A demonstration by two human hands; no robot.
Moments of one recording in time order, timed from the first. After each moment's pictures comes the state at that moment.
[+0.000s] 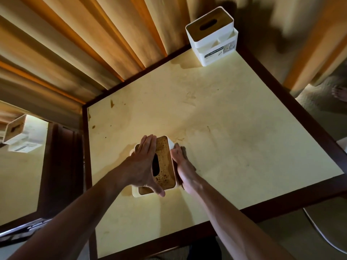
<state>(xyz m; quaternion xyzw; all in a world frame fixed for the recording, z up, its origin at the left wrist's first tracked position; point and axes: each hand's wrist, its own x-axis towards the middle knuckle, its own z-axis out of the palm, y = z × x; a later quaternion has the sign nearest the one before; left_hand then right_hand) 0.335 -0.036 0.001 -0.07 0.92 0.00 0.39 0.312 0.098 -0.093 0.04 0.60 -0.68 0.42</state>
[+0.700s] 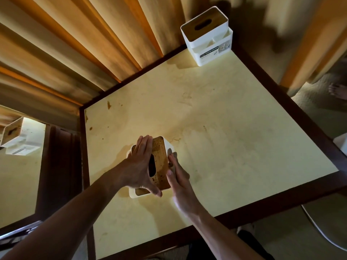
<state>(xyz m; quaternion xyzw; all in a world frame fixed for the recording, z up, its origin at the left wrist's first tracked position) 0.333 -0.034 0.004 -0.07 0.91 0.02 0.41 0.362 0.133 -0.079 -0.10 0.53 -0.78 0.32</state>
